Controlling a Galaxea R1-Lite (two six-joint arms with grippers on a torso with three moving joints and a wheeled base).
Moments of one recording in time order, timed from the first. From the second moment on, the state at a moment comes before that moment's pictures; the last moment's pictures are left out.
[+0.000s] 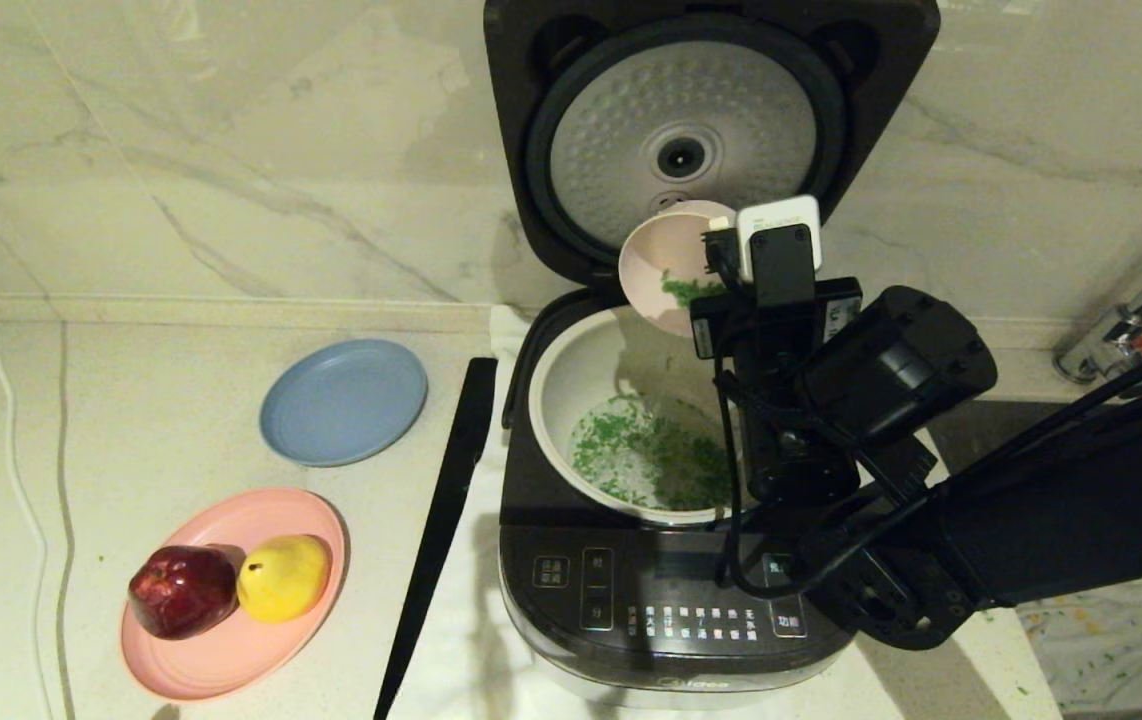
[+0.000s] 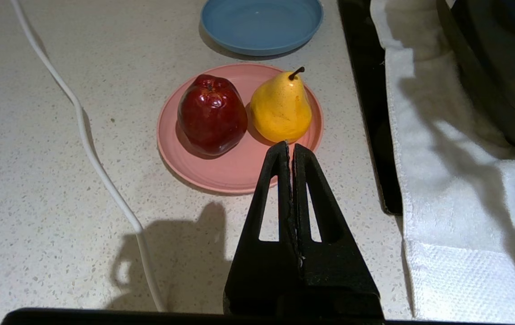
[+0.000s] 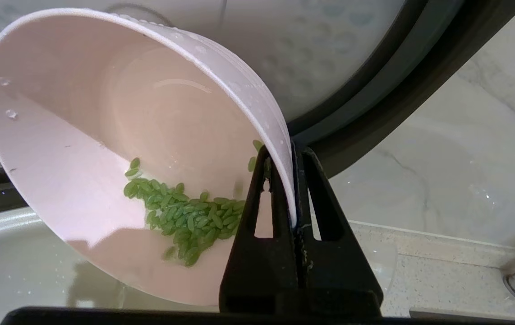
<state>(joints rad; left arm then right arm) 0.00 0.00 0.00 -0.01 -0.03 0.07 0.75 2.04 -1.10 -1.52 -0.77 -0.59</state>
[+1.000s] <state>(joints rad) 0.00 0.00 0.00 -0.01 -0.03 0.07 0.76 2.06 -1.09 -1.52 -0.77 -0.60</state>
